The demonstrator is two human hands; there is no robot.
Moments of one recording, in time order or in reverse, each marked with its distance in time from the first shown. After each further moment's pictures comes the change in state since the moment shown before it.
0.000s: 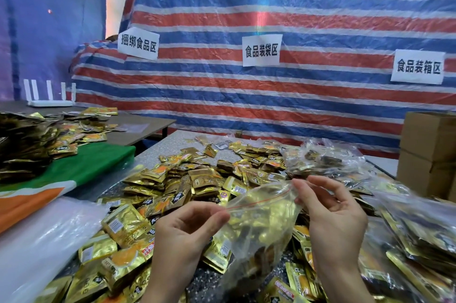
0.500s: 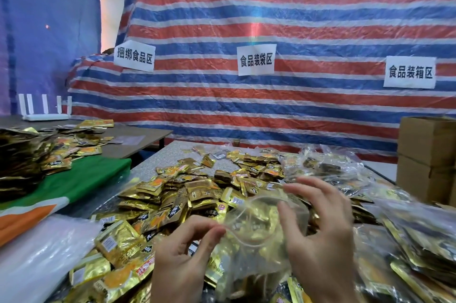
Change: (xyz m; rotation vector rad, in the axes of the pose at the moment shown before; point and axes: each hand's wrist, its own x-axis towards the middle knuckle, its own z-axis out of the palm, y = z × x) left_hand -0.003 -0.004 0.004 0.165 -0.006 0.217; right_hand -0.019 -0.017 0.007 -0.626 -0.134 -0.456
